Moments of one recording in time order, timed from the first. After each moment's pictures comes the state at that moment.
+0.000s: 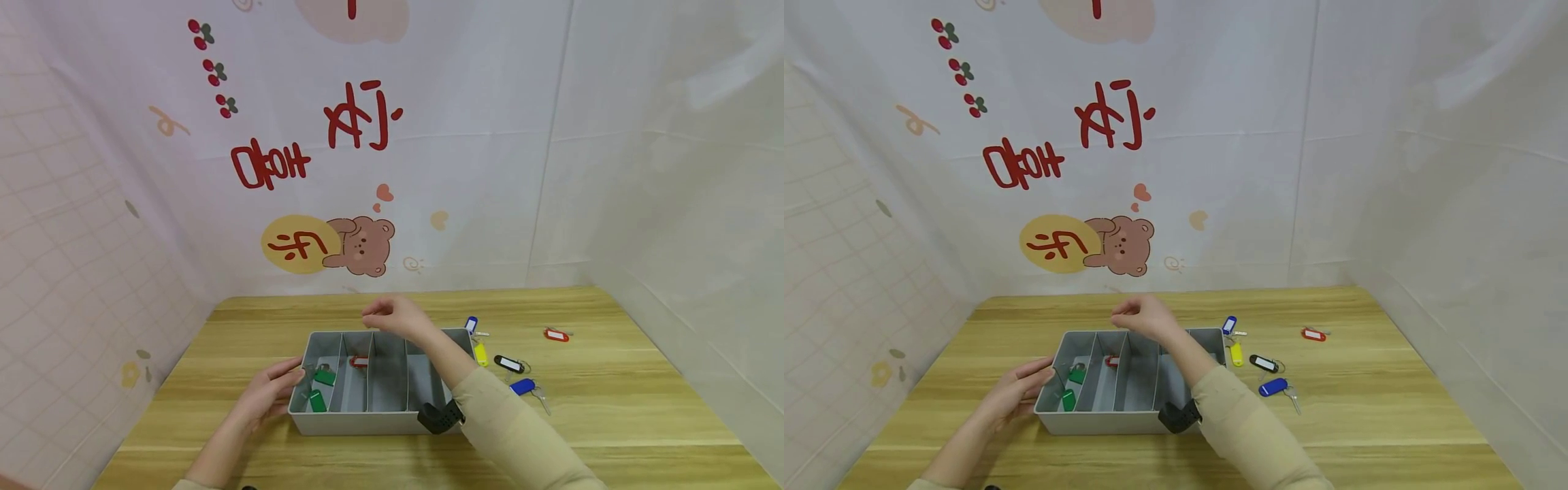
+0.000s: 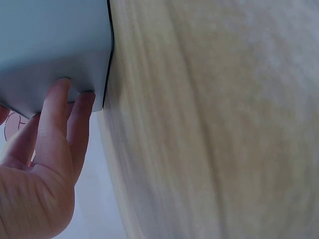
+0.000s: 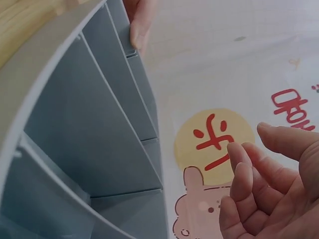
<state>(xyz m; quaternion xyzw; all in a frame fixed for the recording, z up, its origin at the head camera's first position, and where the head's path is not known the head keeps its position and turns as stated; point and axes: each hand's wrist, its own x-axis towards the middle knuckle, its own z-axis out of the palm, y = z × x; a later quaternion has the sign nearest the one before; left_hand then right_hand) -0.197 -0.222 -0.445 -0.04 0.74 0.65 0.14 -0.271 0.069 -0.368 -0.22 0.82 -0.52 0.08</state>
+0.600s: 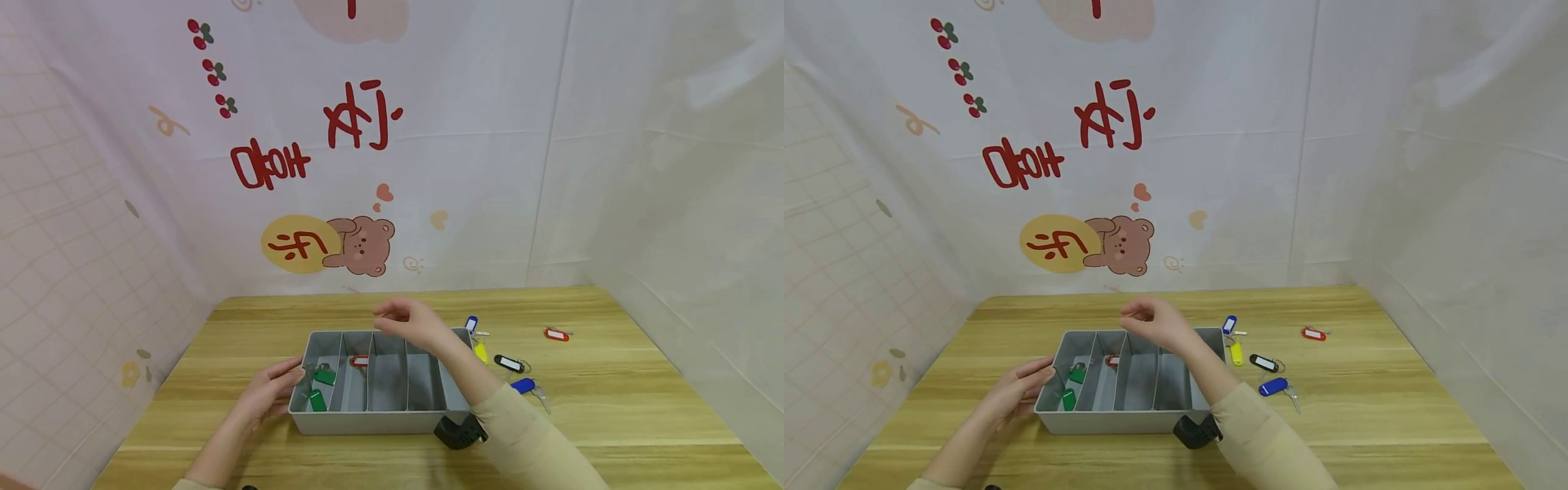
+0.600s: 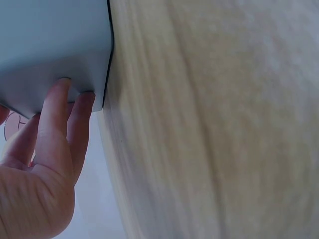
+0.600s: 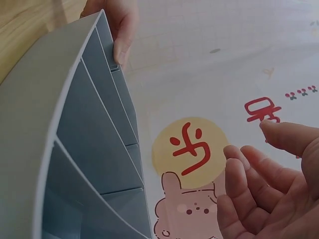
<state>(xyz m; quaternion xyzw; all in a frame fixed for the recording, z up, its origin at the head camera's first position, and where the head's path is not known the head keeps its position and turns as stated) -0.198 -0.223 -0.445 -0.03 0.74 0.65 0.14 -0.246 0.093 -0.361 -0.24 0.80 -0.55 0.06</state>
